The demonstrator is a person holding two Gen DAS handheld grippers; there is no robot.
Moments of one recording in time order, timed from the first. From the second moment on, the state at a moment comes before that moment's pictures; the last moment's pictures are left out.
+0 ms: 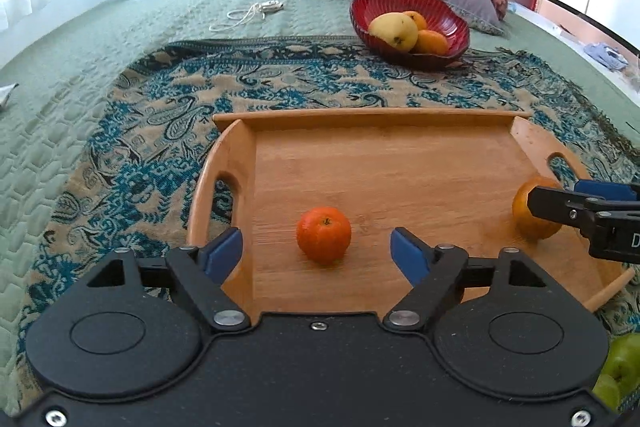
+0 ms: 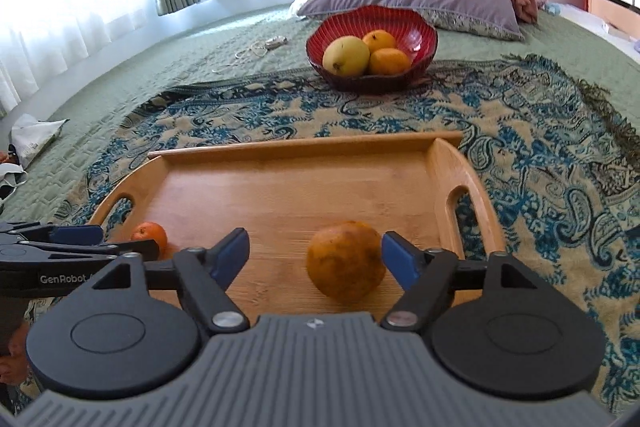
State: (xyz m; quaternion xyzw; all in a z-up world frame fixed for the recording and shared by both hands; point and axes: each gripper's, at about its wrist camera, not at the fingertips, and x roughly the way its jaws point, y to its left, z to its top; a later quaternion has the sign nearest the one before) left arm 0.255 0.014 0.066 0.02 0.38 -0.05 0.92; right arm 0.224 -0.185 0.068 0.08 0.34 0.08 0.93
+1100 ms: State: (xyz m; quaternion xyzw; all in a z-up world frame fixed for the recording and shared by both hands) left arm 0.154 0.024 0.061 0.01 0.35 -0.08 0.93; right arm 0.106 -0.192 0.057 0.02 0.27 0.10 0.96
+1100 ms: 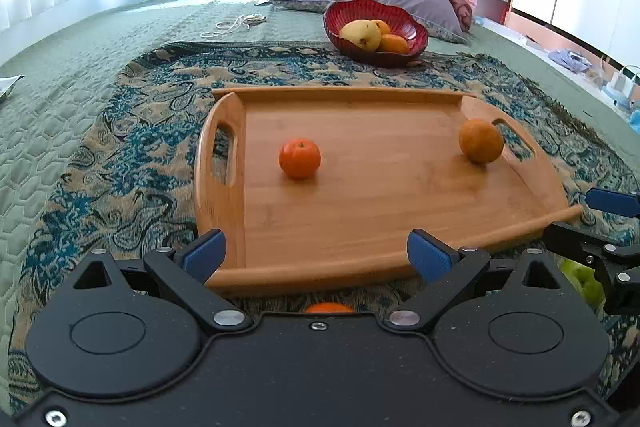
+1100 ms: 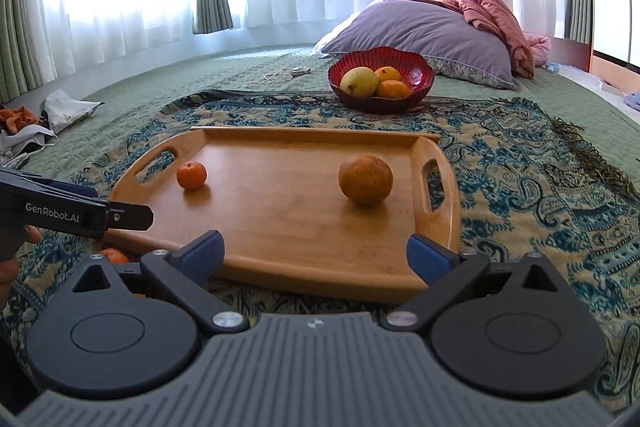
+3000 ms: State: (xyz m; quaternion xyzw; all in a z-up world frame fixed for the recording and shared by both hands) left arm 0.063 0.015 0.033 0.02 0.31 -0.13 0.94; right arm 0.024 -0.165 0.032 -0.09 0.20 0.11 0.97
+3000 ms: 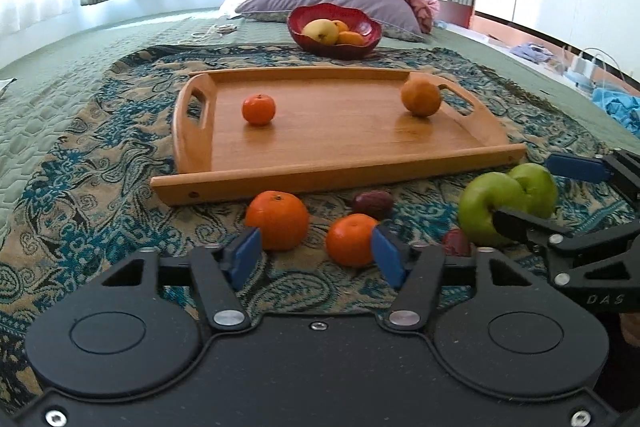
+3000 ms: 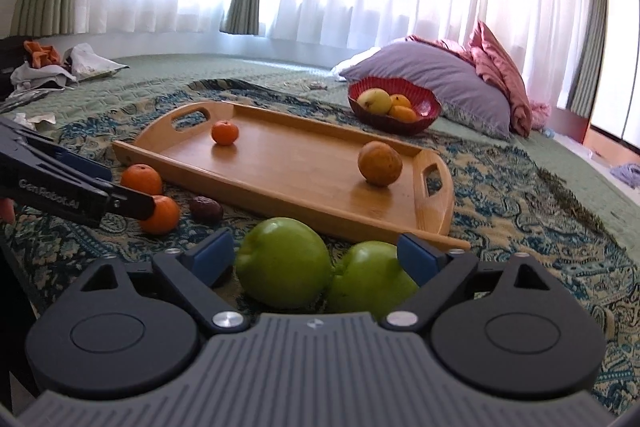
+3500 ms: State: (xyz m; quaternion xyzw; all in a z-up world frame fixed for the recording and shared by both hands) left arm 0.073 -0.003 0.021 0.02 0.33 -0.14 0.93; right arm 0.027 -0.153 0.022 -0.08 0.23 0.13 0.96
